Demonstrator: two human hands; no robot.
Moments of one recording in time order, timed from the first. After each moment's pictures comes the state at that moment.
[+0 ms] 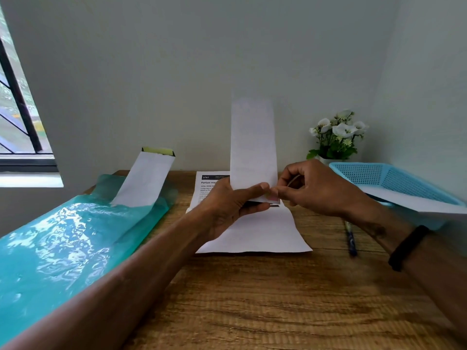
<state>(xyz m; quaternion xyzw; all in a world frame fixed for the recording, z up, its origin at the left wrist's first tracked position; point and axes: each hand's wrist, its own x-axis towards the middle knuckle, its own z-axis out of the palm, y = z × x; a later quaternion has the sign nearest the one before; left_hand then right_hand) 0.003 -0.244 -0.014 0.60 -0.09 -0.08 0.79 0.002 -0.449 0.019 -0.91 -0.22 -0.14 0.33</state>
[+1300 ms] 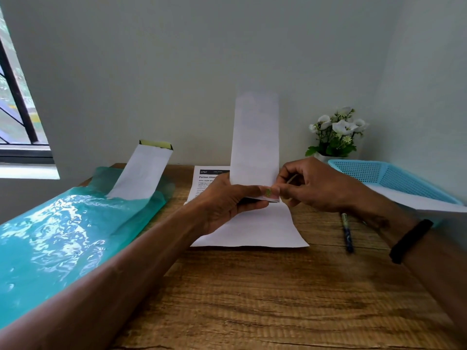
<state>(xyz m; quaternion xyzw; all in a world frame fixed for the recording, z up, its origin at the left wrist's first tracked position) -0.002 -0.245 -0.011 0.62 -0.13 -0.10 0.77 0.003 -0.454 0.025 -0.91 -0.24 -0.08 0.31</state>
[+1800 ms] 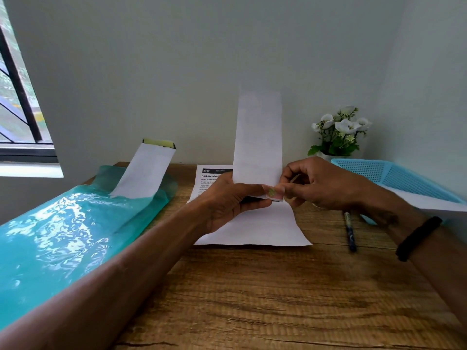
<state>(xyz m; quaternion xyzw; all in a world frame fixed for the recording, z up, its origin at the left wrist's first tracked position) 0.000 -0.246 -0.011 0.61 -0.11 -0.10 0.77 0.005 -0.458 0.028 -0.91 -0.25 -0.03 0.33</state>
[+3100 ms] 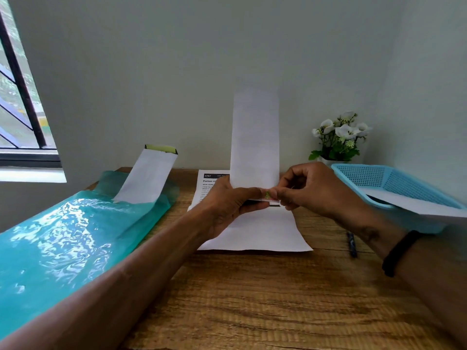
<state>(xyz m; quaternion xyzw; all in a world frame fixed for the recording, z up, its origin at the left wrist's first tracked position) 0.007 -0.242 -0.018 0.63 -0.10 -0.05 0.77 0.001 -0.444 0.011 -0.87 -0.19 -0.13 0.43</state>
